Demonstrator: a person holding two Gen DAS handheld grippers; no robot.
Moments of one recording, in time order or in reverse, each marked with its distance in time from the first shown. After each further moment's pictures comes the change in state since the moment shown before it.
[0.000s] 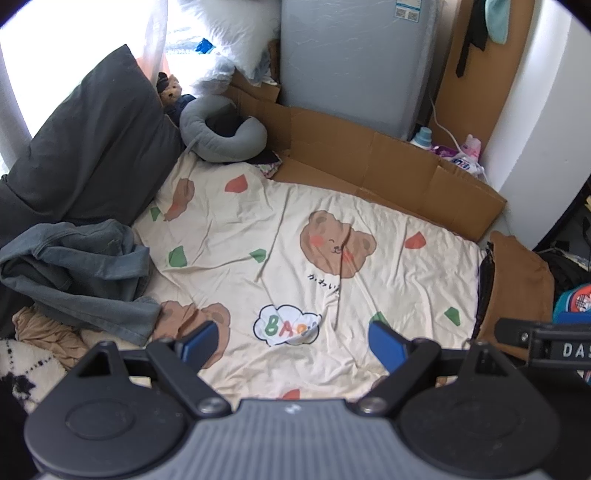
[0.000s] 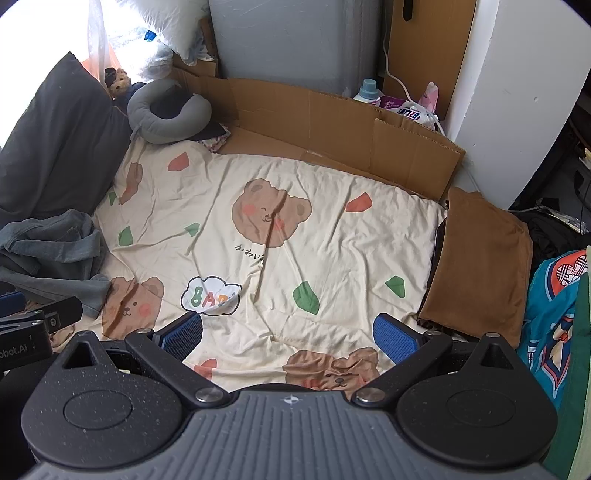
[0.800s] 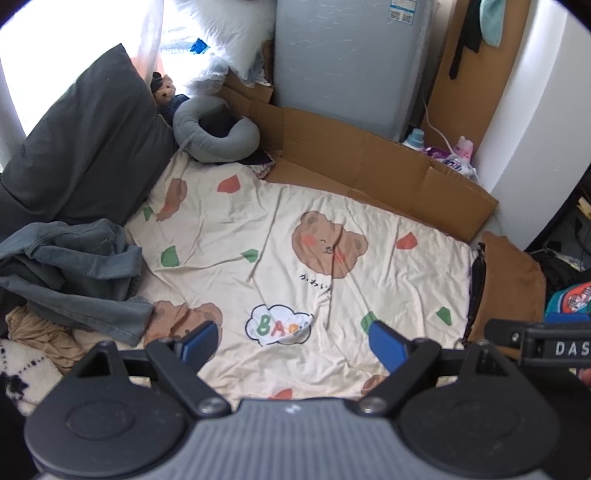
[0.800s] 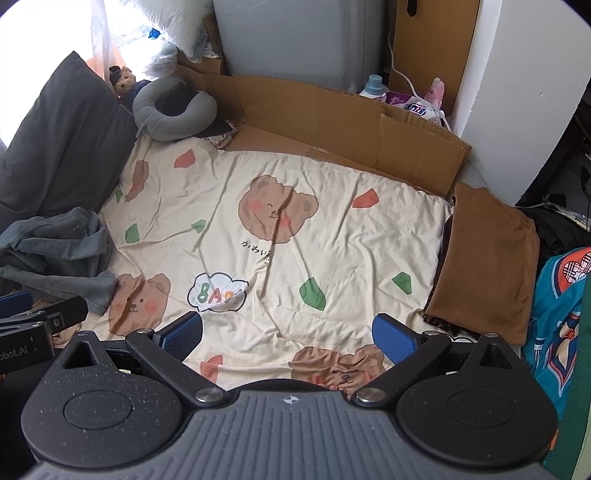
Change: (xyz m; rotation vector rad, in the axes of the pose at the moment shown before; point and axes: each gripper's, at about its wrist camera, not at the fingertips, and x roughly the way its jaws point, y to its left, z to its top) left arm -0.003 -0.012 -0.009 -0.020 -0.009 -0.005; right arm 0.001 0.001 0.002 -0.005 0.014 0.027
